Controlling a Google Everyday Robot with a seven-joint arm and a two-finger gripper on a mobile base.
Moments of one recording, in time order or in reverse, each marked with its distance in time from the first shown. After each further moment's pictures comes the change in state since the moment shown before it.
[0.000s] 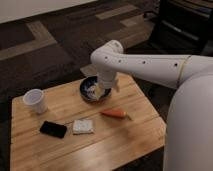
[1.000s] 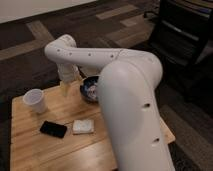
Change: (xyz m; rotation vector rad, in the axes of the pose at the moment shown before) arm -0.147 0.120 0.020 -0.032 0.059 -0.471
